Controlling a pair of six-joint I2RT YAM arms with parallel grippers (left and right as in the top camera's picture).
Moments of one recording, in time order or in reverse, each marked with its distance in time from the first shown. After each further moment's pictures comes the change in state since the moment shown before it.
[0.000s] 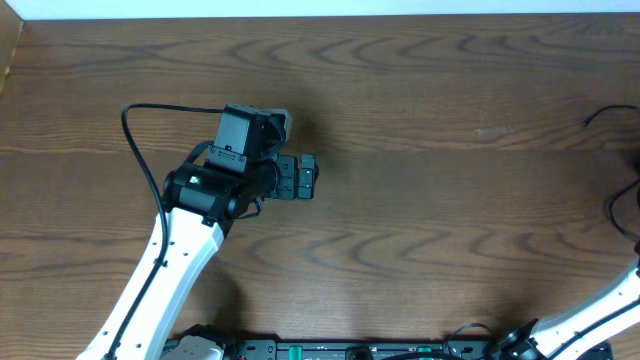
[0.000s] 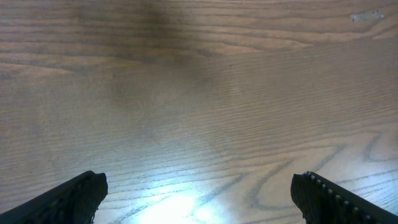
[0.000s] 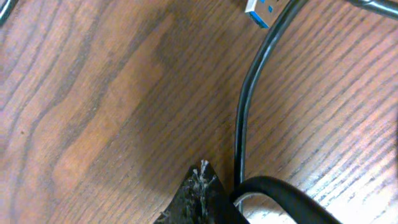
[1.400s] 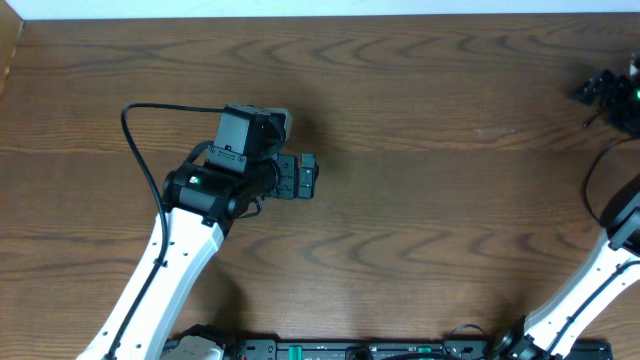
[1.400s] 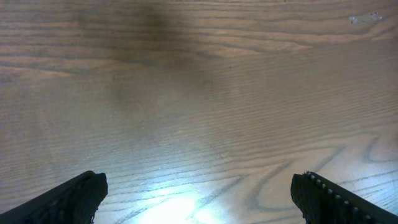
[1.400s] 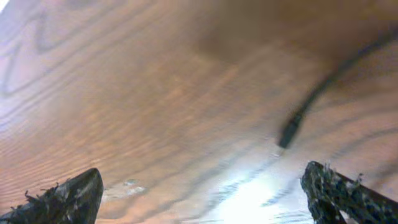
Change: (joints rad) left arm 0.000 0.000 0.000 0.007 0.000 0.002; right arm 0.255 0.119 0.532 -0.519 -0.270 -0.132
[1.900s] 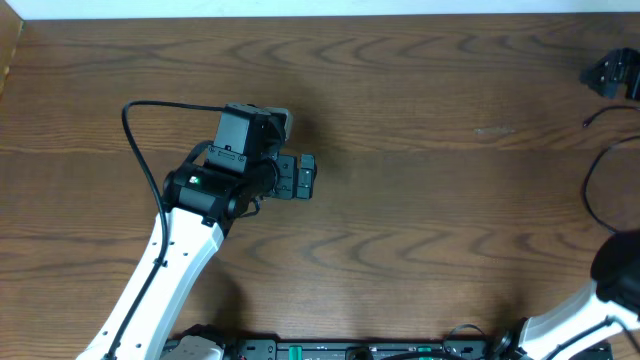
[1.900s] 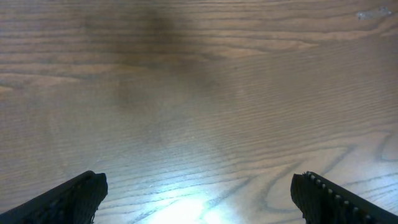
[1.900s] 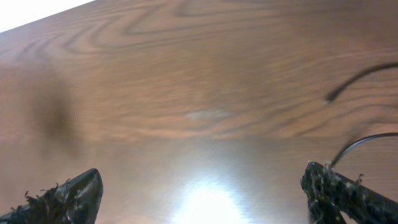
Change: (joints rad) left arm 0.000 0.000 0.000 0.001 -0.022 0.036; right arm 0.053 -0.447 0.055 -0.415 -0.080 -0.271
